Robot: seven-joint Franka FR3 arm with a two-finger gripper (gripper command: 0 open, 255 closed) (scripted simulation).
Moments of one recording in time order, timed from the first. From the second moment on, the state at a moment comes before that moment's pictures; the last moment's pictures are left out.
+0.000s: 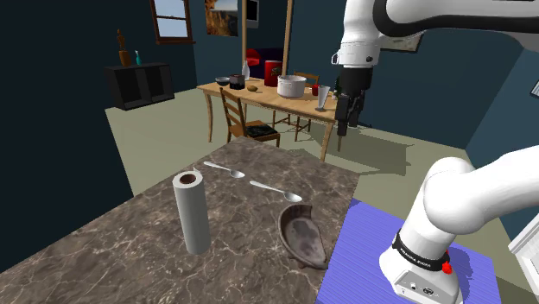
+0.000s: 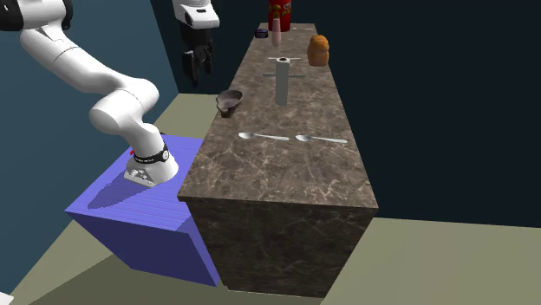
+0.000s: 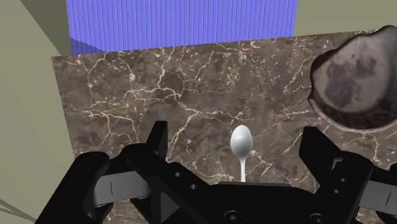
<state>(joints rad) -0.01 -0.80 0.07 -2.36 0.10 1.45 0.05</state>
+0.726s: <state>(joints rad) 0.01 -0.54 0.09 -2.41 0.14 1.74 0.00</state>
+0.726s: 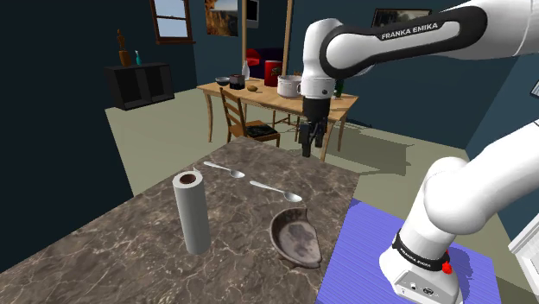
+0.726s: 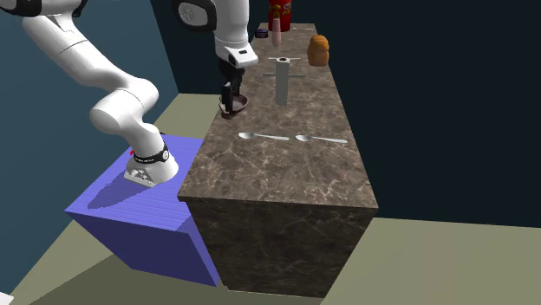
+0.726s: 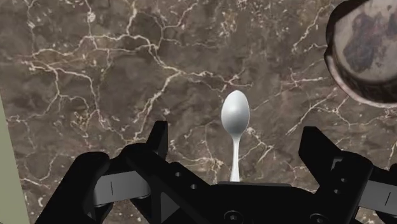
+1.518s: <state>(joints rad) 0.04 -0.09 0.12 -2.28 0.18 2.04 -0.05</state>
